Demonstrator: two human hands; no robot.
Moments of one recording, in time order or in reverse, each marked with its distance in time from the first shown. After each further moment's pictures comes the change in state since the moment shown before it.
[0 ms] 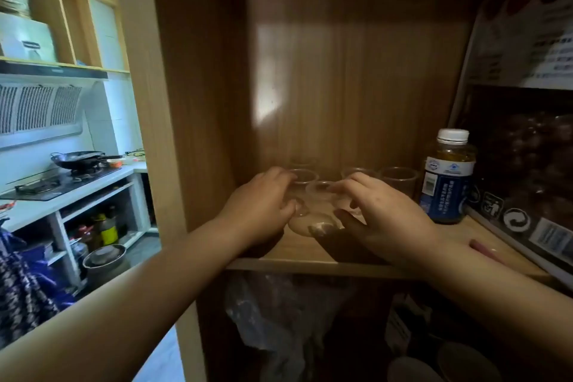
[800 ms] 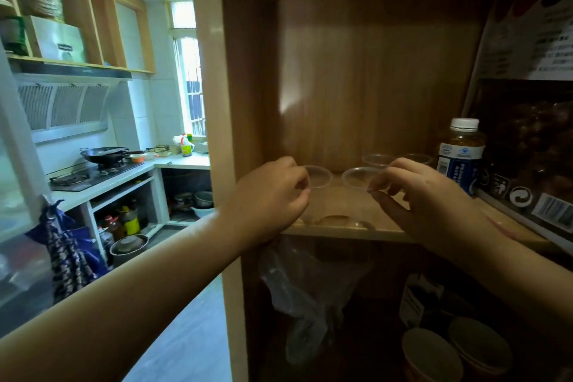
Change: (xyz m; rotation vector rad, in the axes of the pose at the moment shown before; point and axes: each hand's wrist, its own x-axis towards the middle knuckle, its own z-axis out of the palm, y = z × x) left_hand -0.080 0.023 -0.063 0.002 0.123 0.096; right_hand -0.042 -0.047 -0.037 -0.034 0.109 -0.046
